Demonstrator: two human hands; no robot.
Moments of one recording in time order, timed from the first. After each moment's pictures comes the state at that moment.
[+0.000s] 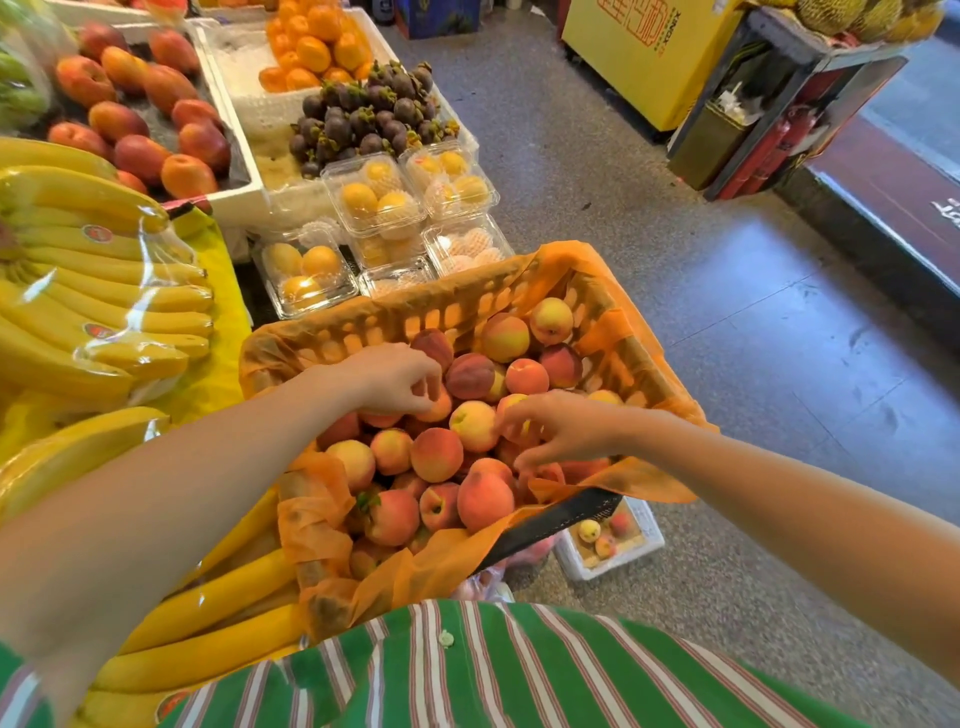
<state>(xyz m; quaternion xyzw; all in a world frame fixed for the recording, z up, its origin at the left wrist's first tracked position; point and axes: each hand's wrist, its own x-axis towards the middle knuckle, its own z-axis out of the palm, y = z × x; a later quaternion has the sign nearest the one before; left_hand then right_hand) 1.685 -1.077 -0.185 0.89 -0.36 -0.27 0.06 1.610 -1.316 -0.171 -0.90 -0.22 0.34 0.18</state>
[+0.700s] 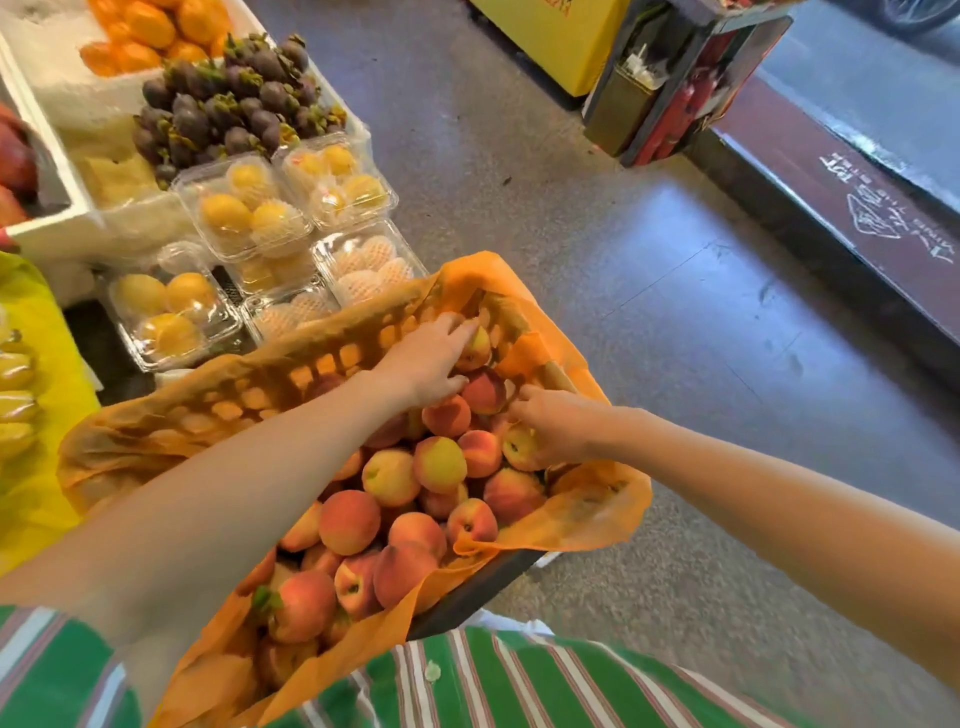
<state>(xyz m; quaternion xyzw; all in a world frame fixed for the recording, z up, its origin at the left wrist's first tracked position) 1.748 -1.222 -0.216 0.90 -0.38 -0.18 0.14 1.644 -1.392 -0.183 -0.94 -0.14 0.32 -0.02</state>
